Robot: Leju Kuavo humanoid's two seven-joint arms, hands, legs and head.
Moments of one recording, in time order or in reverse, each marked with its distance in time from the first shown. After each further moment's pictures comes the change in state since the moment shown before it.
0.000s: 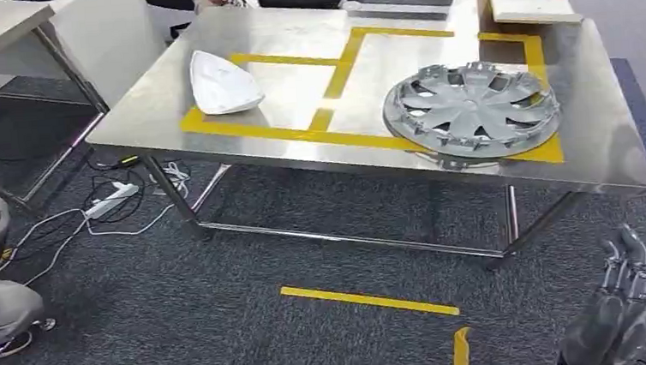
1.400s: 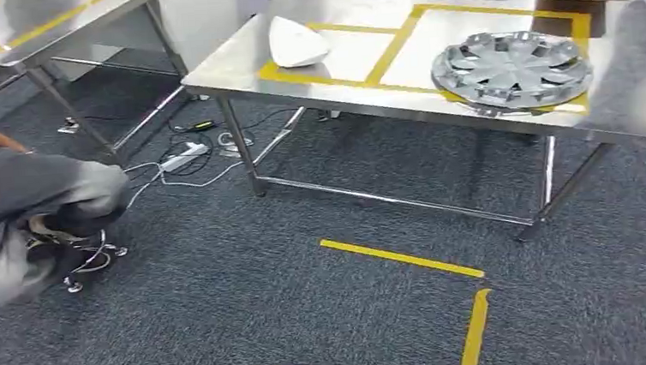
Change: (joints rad) left arm -0.020 -0.001 -0.134 0.006 -0.260 -0.021 0.071; right arm -0.321 0.254 -0.958 1.662 0.720 0.370 0.727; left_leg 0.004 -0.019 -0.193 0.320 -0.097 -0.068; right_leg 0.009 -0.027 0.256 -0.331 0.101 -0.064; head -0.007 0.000
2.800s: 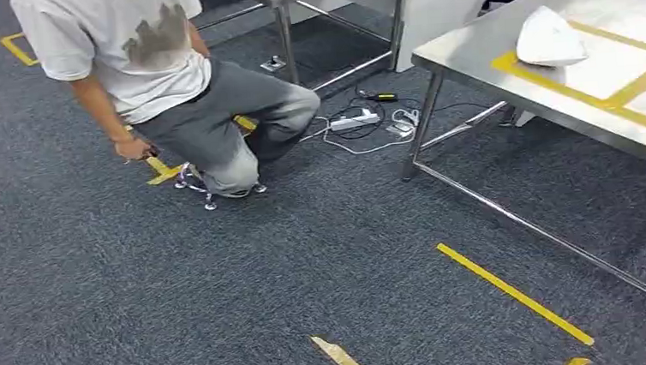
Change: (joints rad) left arm -0.004 -0.029 0.163 0.002 0.259 -0.050 -0.013; right arm -0.043 -0.027 0.073 0.029 0.120 0.011 -0.016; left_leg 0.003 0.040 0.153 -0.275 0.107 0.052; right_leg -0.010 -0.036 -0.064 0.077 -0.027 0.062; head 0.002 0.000
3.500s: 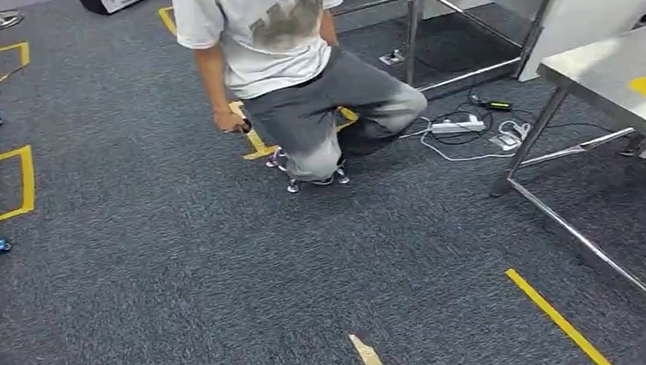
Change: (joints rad) left arm 0.000 -0.012 0.007 0.000 0.000 -0.020 -0.028; right arm 0.005 0.006 -0.030 0.002 -0.058 0.023 -0.003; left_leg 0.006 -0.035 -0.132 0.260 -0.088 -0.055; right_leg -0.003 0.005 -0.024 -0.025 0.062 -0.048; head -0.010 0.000
